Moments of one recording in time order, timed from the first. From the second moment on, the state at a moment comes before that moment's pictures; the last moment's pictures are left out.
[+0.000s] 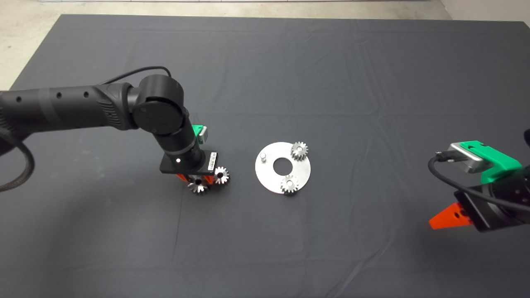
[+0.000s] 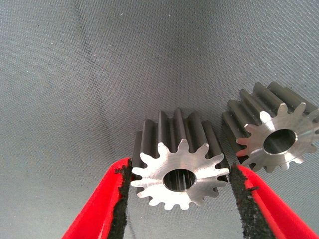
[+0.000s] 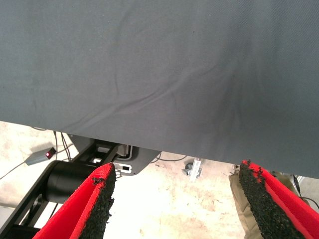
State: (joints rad) left arm -0.33 2.48 -1.07 0.28 1.49 -1.37; right arm 0.63 2.06 -0.41 0.03 -1.48 1.55
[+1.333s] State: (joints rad) left arm -0.34 2.58 -1.08 0.28 1.51 -1.37; right arm 0.63 2.07 -0.41 0.03 -1.48 1.55
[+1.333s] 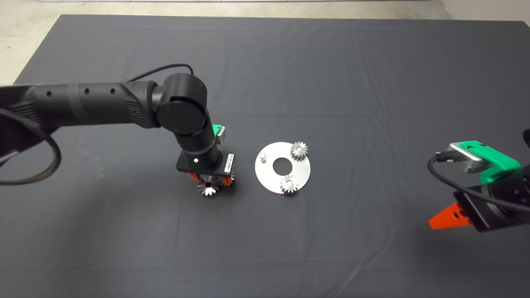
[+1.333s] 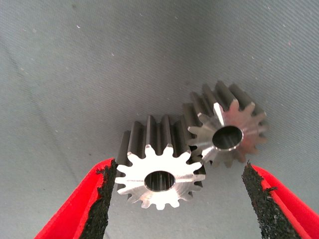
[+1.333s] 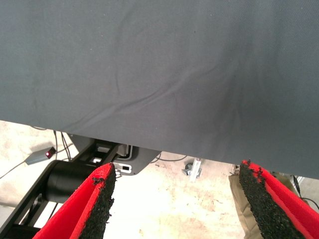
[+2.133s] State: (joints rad) left arm -0.34 2.44 -1.04 0.27 1.49 -1.37; right arm 0.63 2.07 -0.41 0.03 -1.48 1.55
